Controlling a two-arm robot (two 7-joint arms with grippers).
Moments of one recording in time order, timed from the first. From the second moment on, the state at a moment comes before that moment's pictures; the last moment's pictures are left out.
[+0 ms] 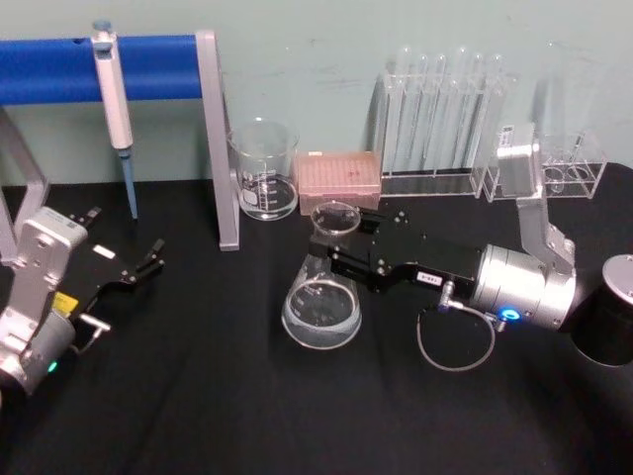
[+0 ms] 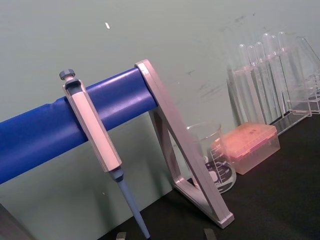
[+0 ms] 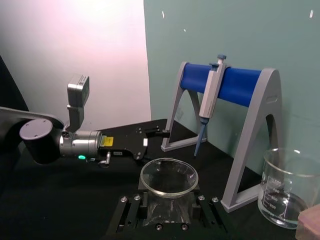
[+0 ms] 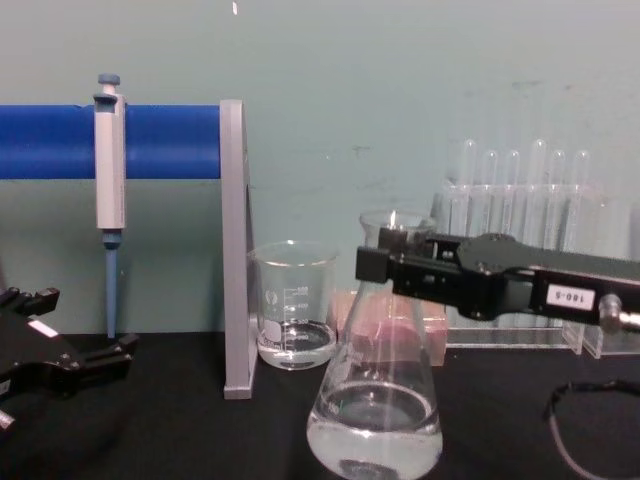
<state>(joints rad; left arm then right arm) -0.20 0.60 0.45 -1.41 -0.25 -0.12 0.03 0.45 0.50 -0.59 -1.36 0.67 -0.06 0.80</state>
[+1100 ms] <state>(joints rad) -0.20 0.60 0.45 -1.41 -0.25 -0.12 0.03 0.48 0.48 -0.63 -1.25 0.63 -0.05 0.84</state>
